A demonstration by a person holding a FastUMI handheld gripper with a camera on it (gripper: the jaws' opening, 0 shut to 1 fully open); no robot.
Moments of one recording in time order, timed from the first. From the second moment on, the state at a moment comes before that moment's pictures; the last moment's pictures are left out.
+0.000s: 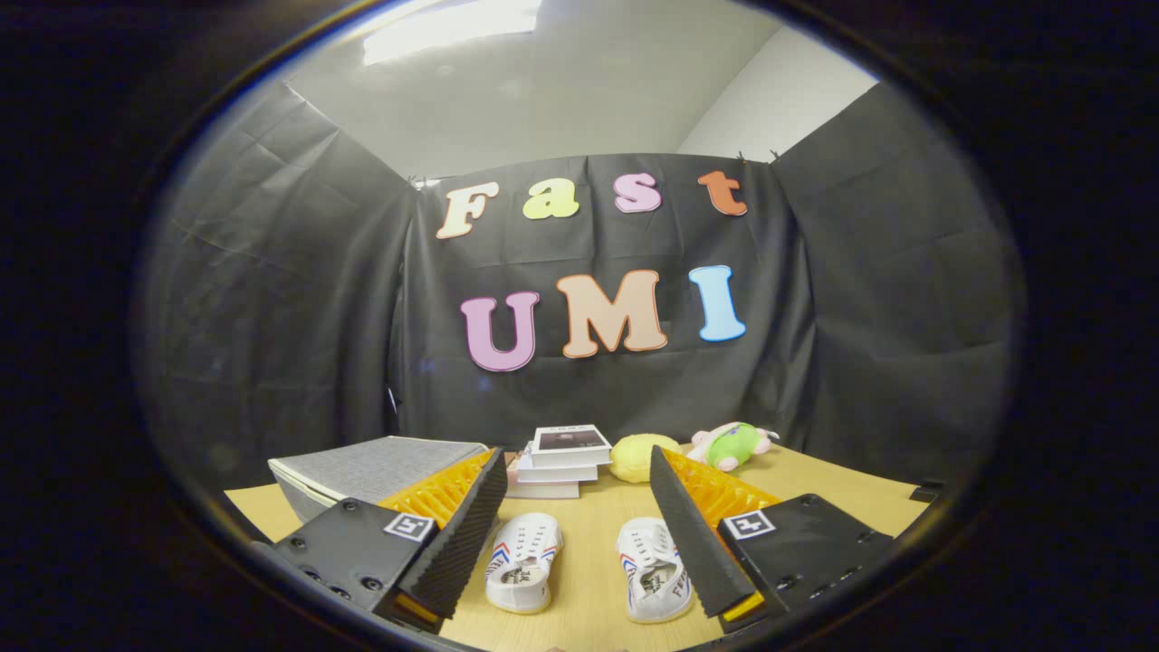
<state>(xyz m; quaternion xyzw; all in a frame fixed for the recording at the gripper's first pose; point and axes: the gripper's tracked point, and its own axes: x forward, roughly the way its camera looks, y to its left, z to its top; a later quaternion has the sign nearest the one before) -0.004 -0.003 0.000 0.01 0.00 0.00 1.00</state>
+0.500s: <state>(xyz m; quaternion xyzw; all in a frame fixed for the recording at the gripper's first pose) -0.006 -0.001 0.002 0.01 0.00 0.00 1.00</state>
